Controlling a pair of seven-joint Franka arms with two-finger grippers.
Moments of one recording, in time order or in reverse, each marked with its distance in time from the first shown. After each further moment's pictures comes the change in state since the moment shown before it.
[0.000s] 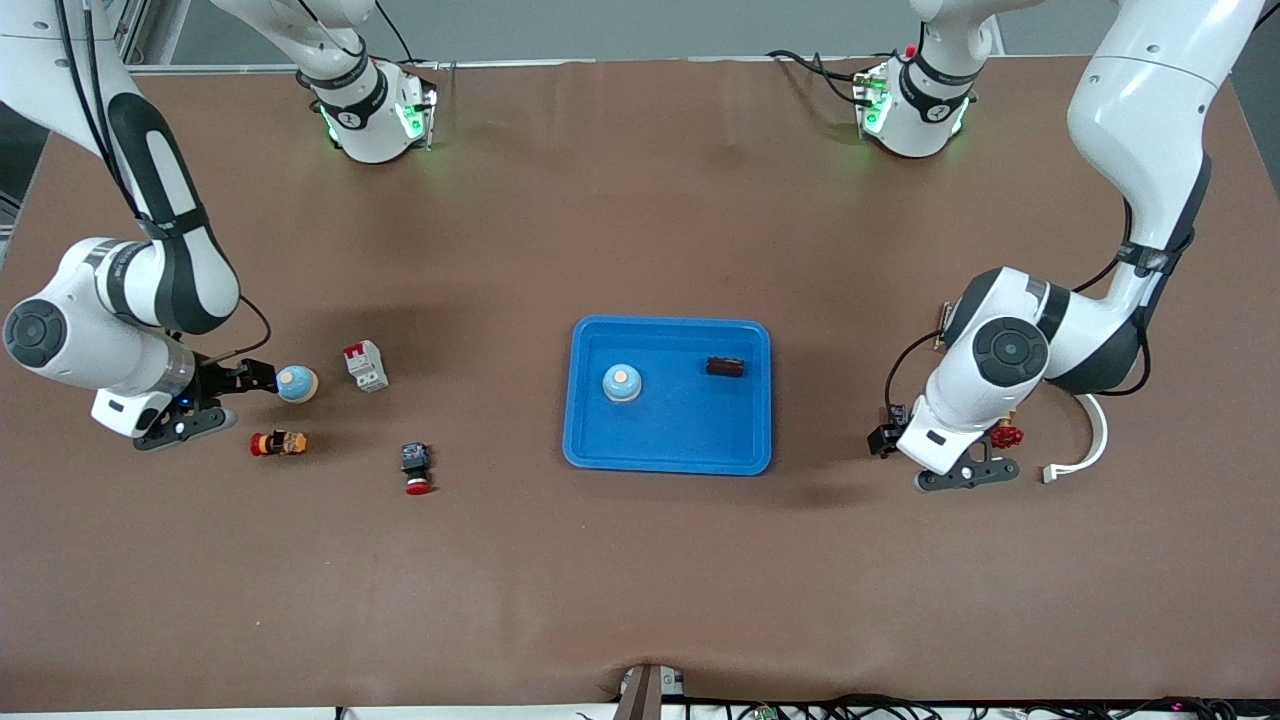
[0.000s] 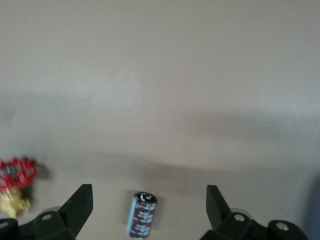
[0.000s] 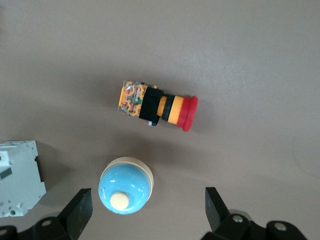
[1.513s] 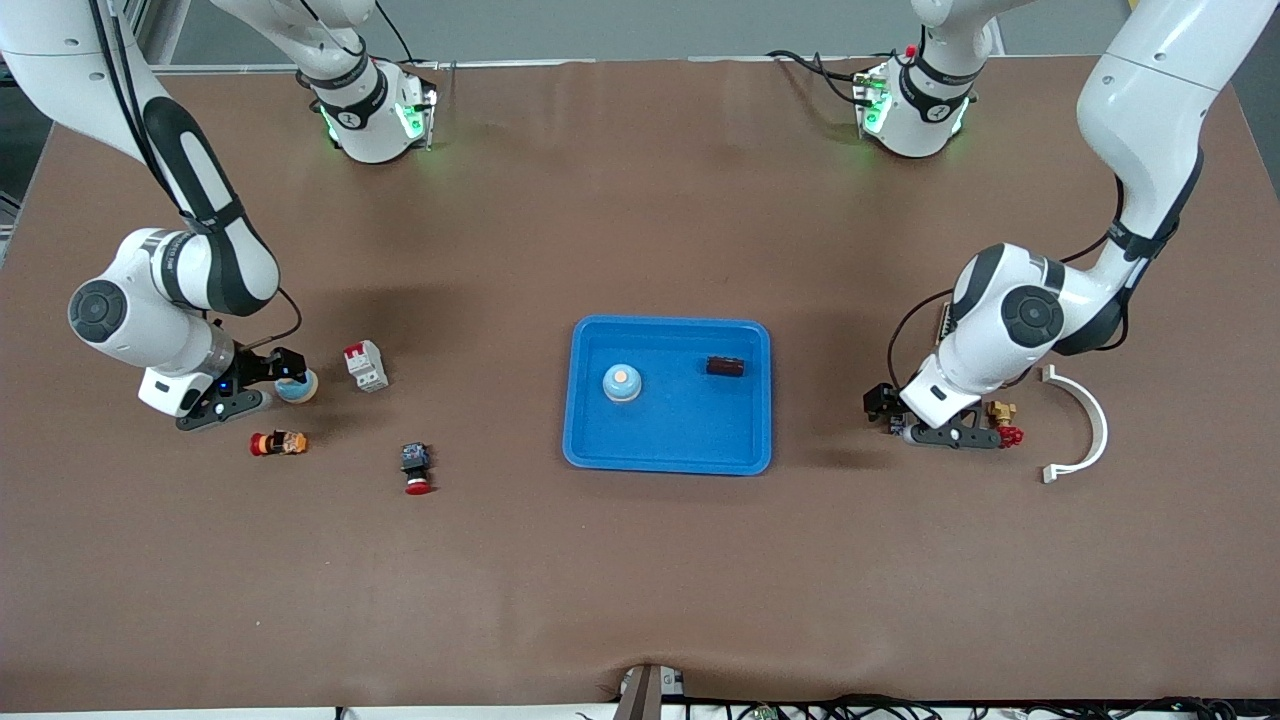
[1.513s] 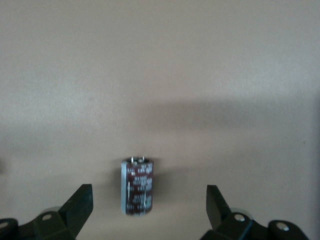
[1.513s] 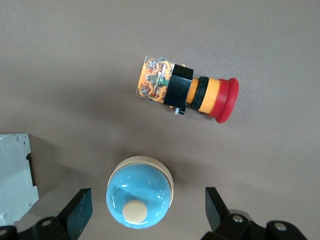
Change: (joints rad) left arm 0.131 -0.079 -0.032 -0.334 -0.129 0.304 0.224; right arm 0.001 -0.006 0.019 -0.148 0.000 0.183 -0.001
